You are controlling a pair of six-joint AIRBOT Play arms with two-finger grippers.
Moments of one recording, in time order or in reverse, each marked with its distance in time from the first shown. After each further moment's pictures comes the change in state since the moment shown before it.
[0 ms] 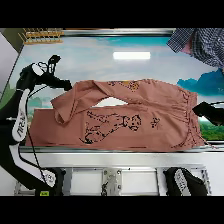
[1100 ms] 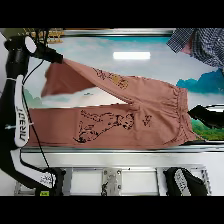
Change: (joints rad) left arm -0.127 0.115 0.364 0.374 -0.070 -0.124; right arm 0.000 0.000 -0.055 0.038 0.013 0.000
